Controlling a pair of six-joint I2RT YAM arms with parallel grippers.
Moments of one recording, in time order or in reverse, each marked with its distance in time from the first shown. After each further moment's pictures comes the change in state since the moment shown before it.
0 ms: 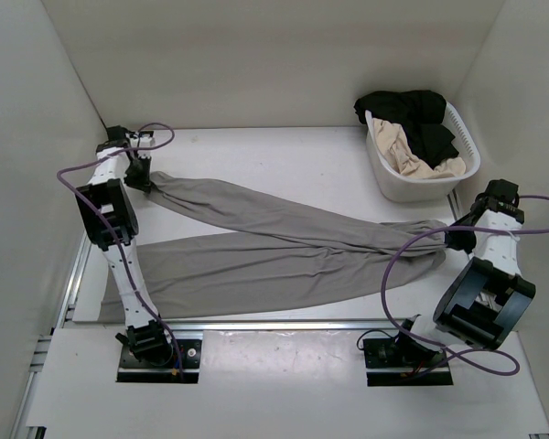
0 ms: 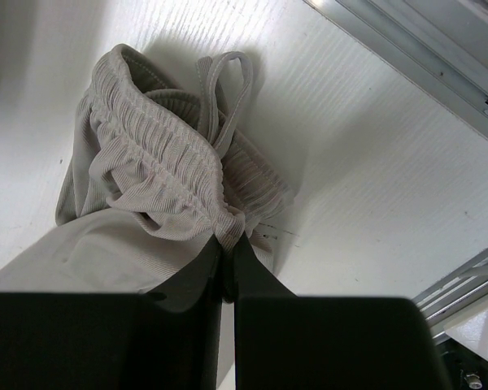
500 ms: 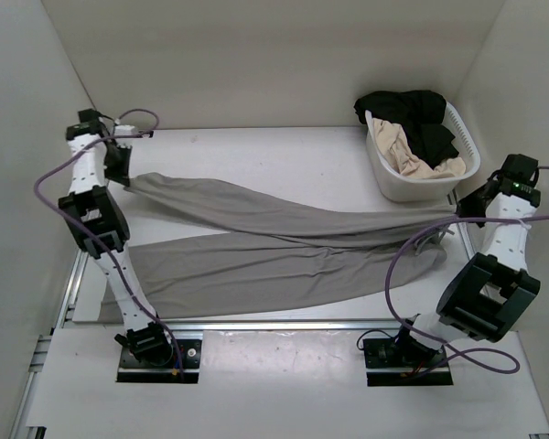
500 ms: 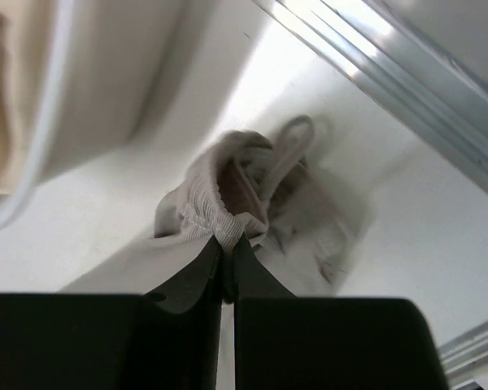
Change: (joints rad) left arm 0.043 -0.084 0.169 -0.313 0.013 0.131; right arm 0.001 0.055 0.206 -0.003 -0.073 0.000
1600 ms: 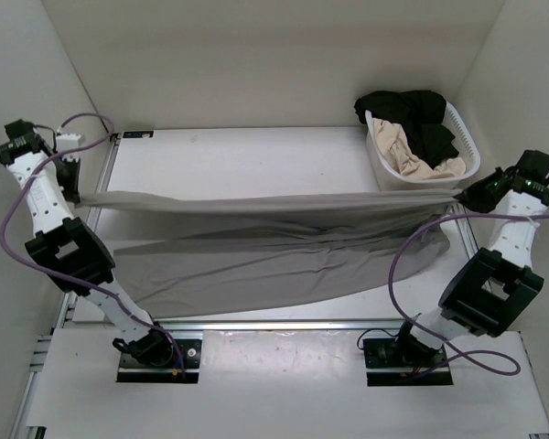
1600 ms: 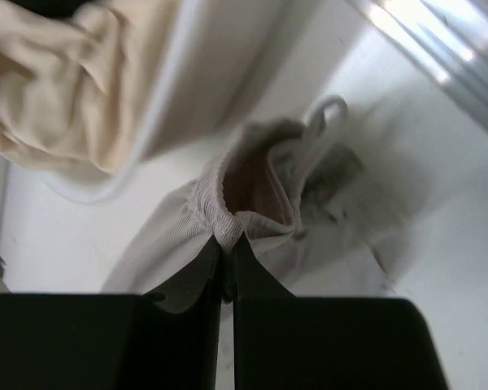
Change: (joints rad) left arm 0.266 -0.426 -0.208 -0.118 -0.026 0.140; right arm -0.060 0.051 0.108 0.057 -0.264 0.050
